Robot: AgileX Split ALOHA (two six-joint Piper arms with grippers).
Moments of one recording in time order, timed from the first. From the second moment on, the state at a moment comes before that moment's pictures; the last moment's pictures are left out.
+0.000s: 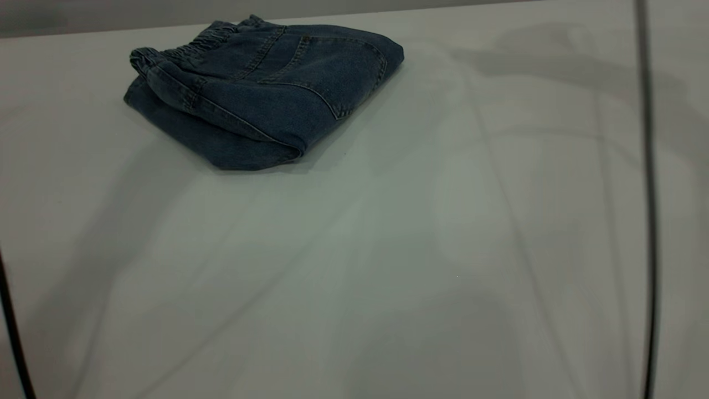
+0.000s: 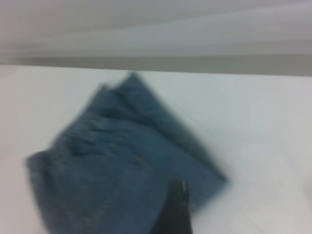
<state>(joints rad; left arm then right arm) -0.31 2.00 -2.37 -0.05 1.22 0.32 0.04 2.24 -2.00 0.76 0.89 -0.38</state>
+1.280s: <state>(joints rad) -0.31 2.59 -2.20 -0.05 1.22 0.30 -0.05 2.22 -2.26 0.48 1.15 -0.17</state>
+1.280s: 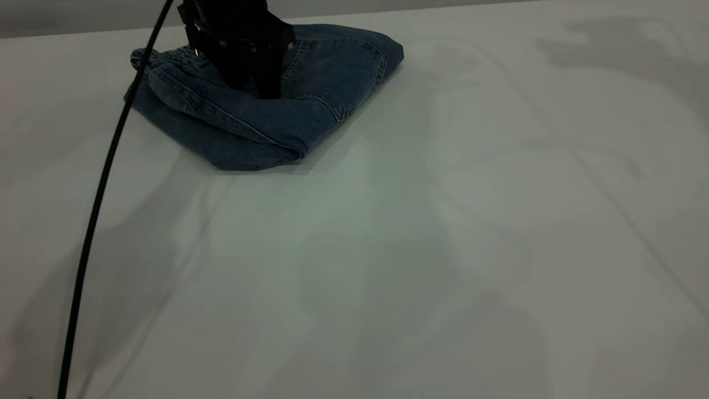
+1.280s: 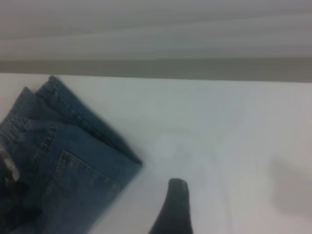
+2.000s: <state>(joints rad) -0.38 2.61 -2.20 -0.13 1.22 0.31 -0.05 2.22 -2.26 0.48 1.15 -0.18</state>
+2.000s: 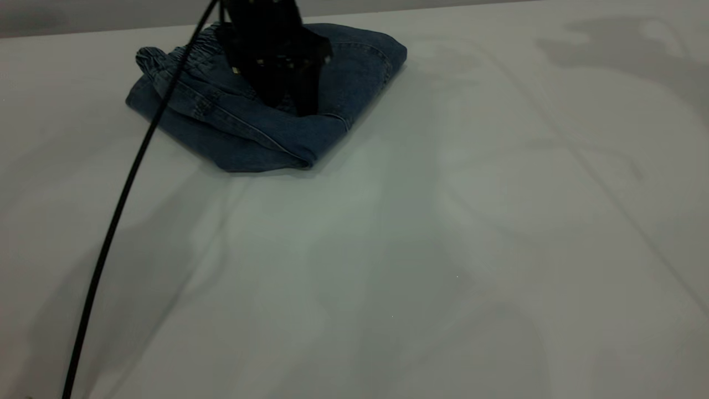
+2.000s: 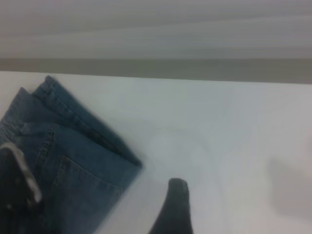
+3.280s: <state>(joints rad) -0.38 2.61 -2.22 0.05 1.22 0.28 -0.05 2.22 -2.26 0.48 1.15 -0.19</state>
